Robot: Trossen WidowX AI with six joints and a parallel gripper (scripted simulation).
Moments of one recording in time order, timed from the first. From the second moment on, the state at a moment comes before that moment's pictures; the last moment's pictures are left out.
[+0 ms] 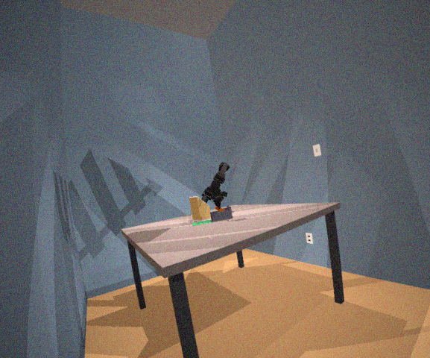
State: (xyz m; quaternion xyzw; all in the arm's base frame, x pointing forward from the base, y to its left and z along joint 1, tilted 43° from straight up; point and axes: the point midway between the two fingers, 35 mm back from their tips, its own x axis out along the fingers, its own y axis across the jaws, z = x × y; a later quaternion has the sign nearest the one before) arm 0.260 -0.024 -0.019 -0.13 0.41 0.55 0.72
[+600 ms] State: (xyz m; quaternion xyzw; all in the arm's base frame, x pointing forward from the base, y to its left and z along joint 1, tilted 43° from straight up) arm 0.257 -0.044 0.000 -0.13 0.41 0.55 0.72
